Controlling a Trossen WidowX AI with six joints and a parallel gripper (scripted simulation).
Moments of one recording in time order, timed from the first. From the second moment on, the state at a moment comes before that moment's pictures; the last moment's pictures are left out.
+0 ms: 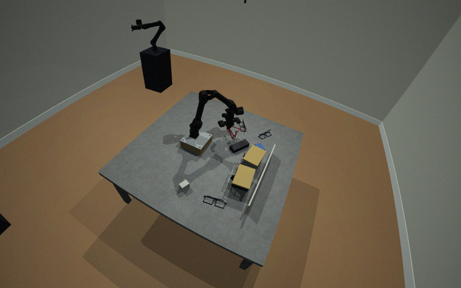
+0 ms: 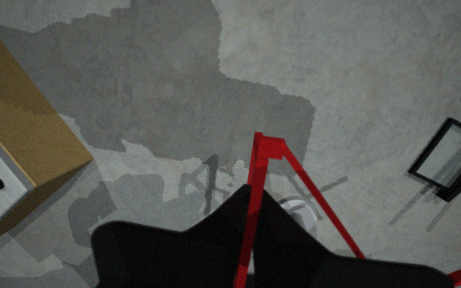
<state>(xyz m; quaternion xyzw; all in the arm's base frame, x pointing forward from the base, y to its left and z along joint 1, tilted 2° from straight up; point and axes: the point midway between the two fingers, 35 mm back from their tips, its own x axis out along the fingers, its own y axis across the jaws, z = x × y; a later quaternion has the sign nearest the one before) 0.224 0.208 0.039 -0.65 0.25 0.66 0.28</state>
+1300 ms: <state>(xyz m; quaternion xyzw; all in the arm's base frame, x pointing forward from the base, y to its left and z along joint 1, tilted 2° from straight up) 0.196 0.213 0.037 -0.65 0.25 0.66 0.27</state>
